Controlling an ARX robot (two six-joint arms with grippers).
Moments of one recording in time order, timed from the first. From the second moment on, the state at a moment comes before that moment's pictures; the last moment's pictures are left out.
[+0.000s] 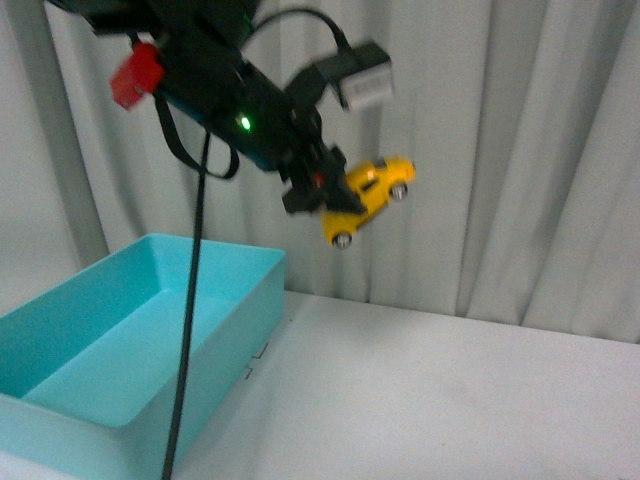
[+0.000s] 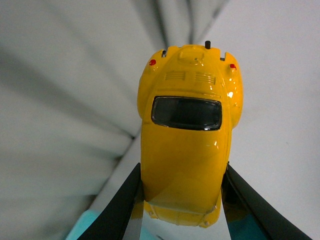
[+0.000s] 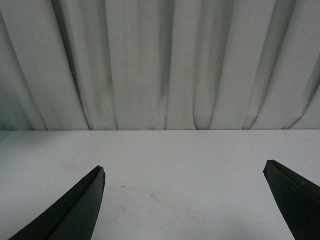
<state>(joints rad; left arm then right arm) -0.10 1.90 1.54 -0.38 0.44 0.85 0.00 0.00 0.01 0.00 0.00 -0.01</state>
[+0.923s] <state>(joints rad) 0.21 2.00 1.25 -0.19 -0.08 0.40 0.00 0.00 0.01 0.00 0.00 -0.01</state>
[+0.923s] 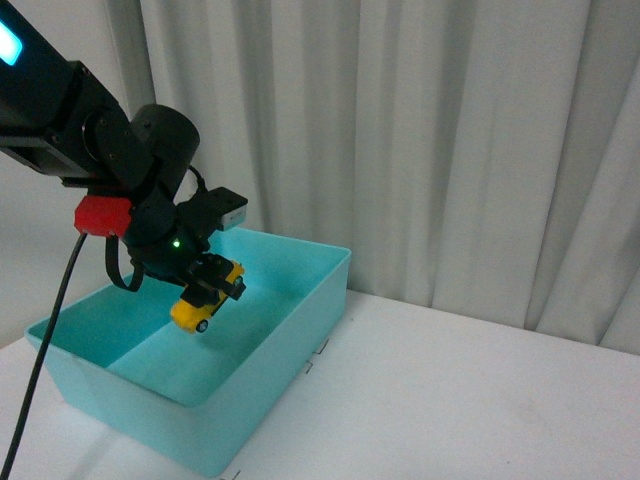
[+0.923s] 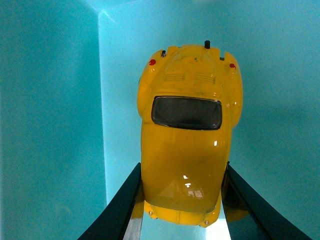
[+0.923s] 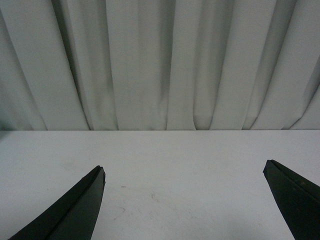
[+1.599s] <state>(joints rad) 0.19 2.14 1.32 -0.20 -0.09 0.36 0.00 0.00 0.01 0.00 0.00 -0.01</state>
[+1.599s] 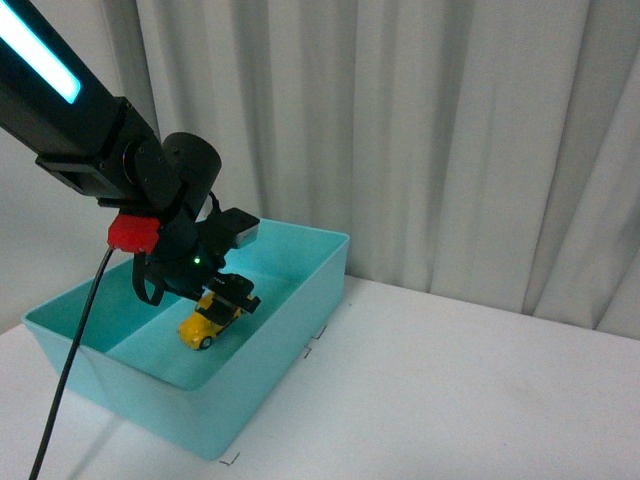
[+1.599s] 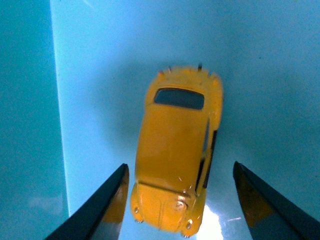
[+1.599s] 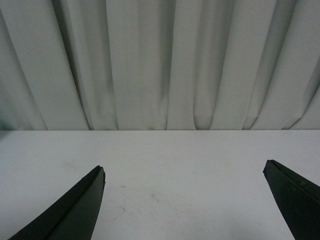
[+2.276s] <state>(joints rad) 0.21 1.53 1.04 -0.01 0.23 0.30 0.00 0.00 0.01 0.00 0.00 -0.01</state>
